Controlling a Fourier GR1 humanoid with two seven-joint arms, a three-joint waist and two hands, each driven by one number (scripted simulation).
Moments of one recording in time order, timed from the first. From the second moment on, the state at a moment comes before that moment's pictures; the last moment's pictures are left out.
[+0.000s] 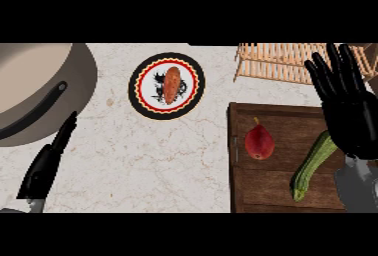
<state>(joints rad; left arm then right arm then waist) -0.01 0.57 -0.29 -1.43 0.11 0.28 -0.17 -0.26 -0.28 -0.01 -1.72 -0.43 0.03 -0.05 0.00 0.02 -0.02</state>
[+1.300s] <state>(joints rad) -0.11 0.40 -0.18 -1.59 0.25 0.37 0.05 -0.86 -0.50 0.26 -1.28 -0.27 0.37 0.78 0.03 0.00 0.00</state>
